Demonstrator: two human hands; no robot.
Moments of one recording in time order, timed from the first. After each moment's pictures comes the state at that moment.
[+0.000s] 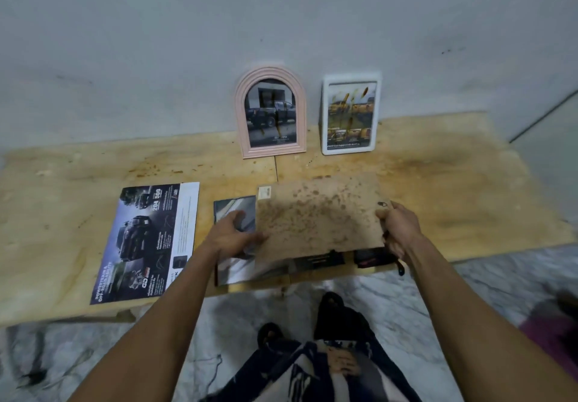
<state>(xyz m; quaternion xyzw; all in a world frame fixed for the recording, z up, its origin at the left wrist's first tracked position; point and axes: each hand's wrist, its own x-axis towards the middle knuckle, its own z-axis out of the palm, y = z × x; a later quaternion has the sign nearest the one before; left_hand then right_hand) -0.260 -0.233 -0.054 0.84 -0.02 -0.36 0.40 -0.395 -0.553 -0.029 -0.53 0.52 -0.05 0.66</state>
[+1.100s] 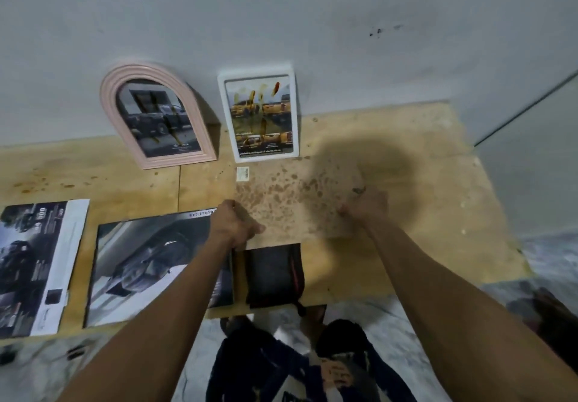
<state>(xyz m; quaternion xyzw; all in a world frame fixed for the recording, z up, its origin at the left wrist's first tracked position) -0.260 -0.532 -0.087 0.87 0.12 -0.32 0.34 -0.344 -0.803 -0.076 -0.79 0.45 0.17 0.37</state>
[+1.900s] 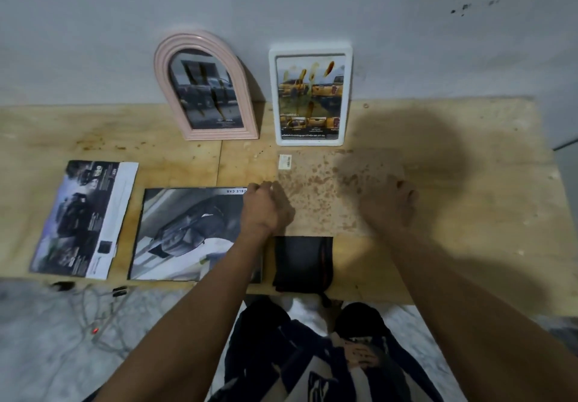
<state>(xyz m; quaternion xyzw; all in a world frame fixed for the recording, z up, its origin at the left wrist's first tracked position) -0.272 -0.536 -0.080 0.94 0.03 -0.23 0.24 -0.325 -0.761 -0.092 -0.86 0.42 0.13 0.26</state>
